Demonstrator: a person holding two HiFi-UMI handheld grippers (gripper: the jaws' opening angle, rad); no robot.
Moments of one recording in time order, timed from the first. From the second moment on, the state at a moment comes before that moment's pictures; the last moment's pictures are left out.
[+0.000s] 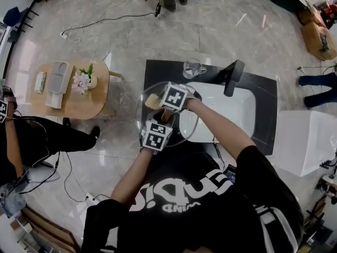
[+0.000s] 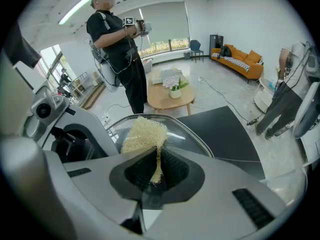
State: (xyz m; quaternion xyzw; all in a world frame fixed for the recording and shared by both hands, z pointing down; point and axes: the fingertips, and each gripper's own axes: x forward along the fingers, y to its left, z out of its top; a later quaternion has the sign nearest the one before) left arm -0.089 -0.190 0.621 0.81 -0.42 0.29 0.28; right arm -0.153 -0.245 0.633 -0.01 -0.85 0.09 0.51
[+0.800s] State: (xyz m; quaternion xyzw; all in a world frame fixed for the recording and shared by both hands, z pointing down) left arm -0.089 -0.189 0.628 0.81 -0.43 0.27 0.29; right arm -0.184 -0.211 0.637 -0.13 -0.84 0.08 0.53
